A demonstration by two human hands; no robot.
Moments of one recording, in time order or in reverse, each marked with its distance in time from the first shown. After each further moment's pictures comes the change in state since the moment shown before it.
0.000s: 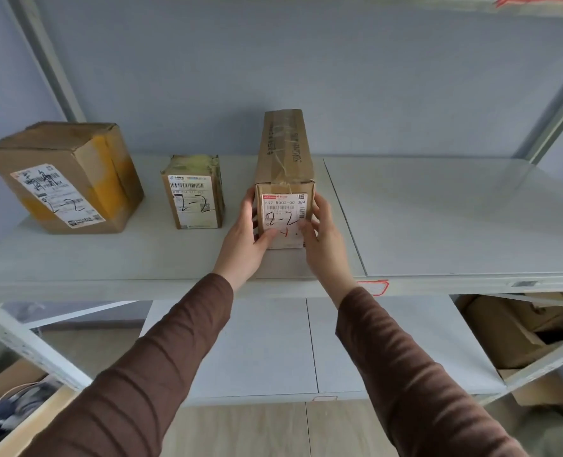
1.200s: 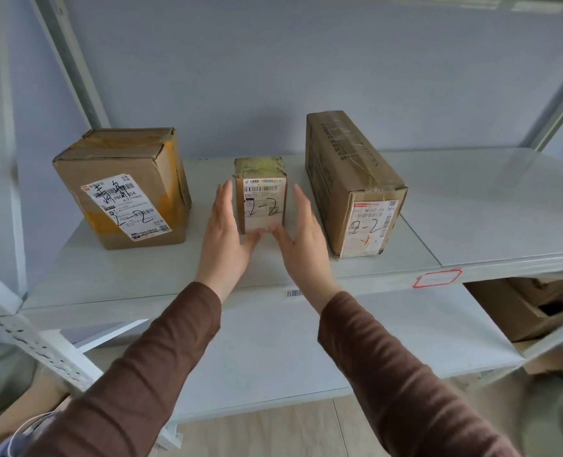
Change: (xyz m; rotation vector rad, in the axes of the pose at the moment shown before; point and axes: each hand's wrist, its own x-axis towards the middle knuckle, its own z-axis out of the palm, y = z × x) left_hand 0.000 -0.076 -0.151 0.195 0.073 0.104; right_hand -0.017 -0.092 0.161 -0.107 0.077 -0.042
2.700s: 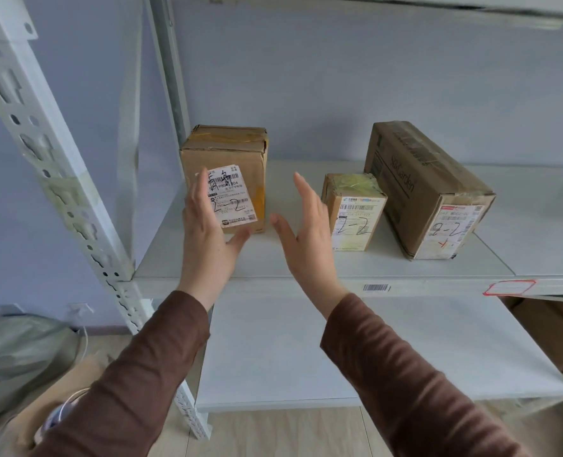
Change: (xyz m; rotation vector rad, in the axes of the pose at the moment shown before) left_hand -0.041 -0.063 -0.145 0.071 0.284 0.078; right_hand -0.032 -0.099 0.096 0.015 0.034 -0.192
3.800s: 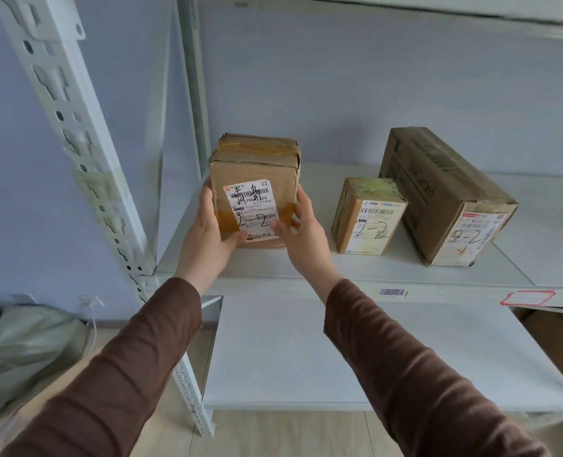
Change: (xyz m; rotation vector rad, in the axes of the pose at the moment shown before) left_hand 0.013 -0.042 -0.023 0.001 -0.175 -0.165; right_hand 0.013 0.001 0.038 0.120 -0.217 0.301
